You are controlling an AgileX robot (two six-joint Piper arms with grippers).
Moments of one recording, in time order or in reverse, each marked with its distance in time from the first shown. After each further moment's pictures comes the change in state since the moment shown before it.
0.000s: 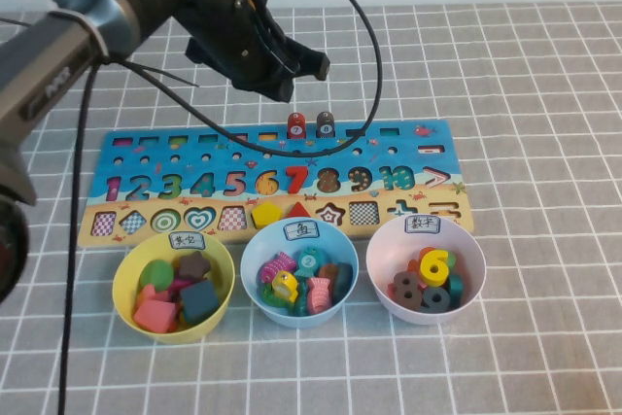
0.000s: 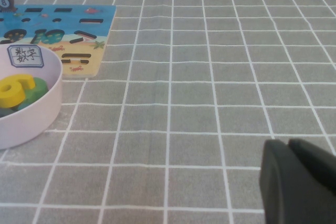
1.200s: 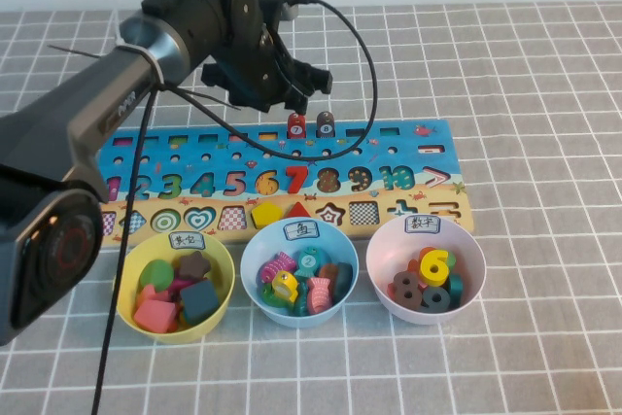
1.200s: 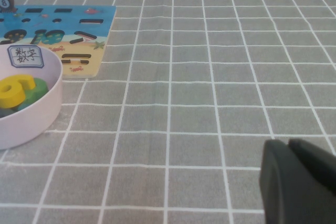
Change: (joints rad) right arm 0.000 -0.001 0.000 0.000 0.000 0.000; left arm 0.000 0.214 -0.141 0.098 -0.088 -0.160
